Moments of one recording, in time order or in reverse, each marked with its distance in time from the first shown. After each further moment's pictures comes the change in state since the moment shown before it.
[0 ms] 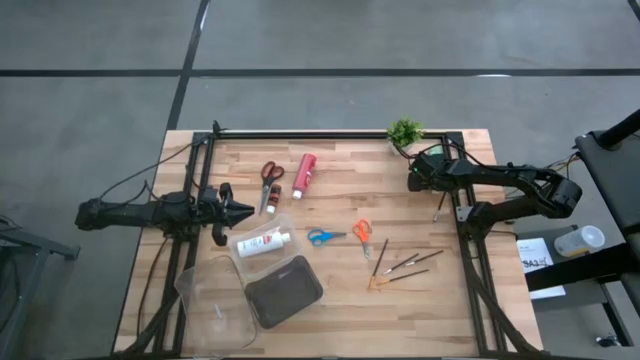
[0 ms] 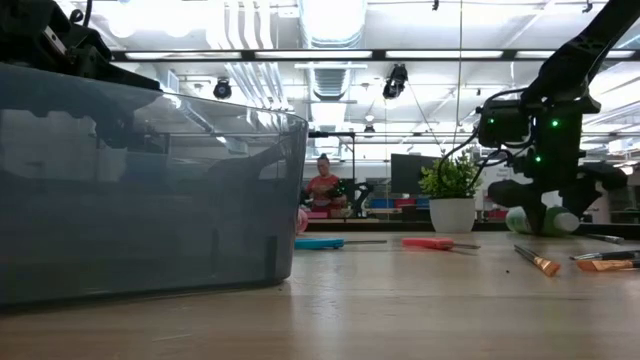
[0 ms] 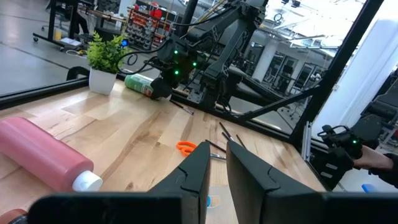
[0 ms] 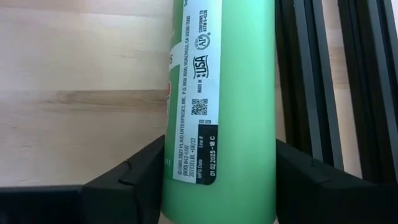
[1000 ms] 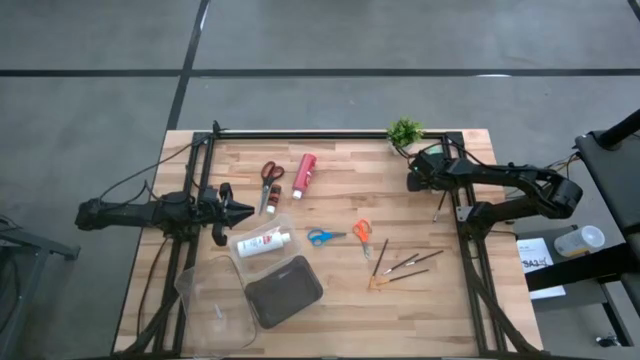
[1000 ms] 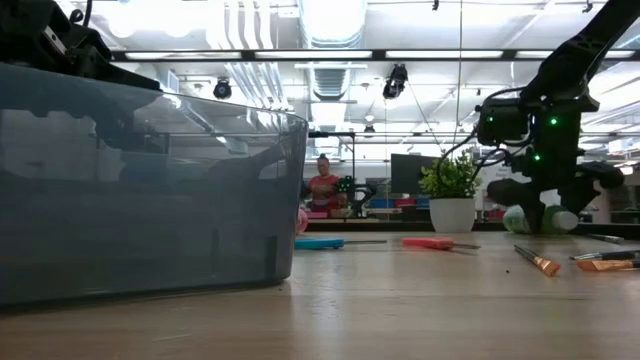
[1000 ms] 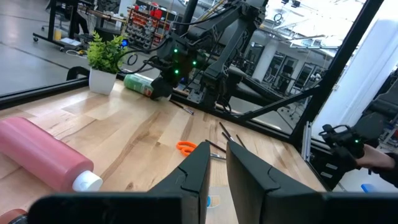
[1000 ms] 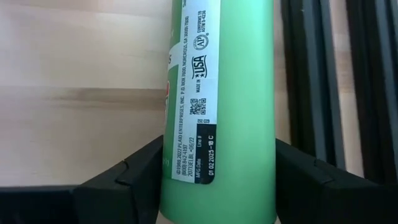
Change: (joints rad) left arm 0.000 0.000 0.000 0.000 0.000 0.000; right arm 0.002 -0.010 0.016 -0.007 -0.023 -0.035
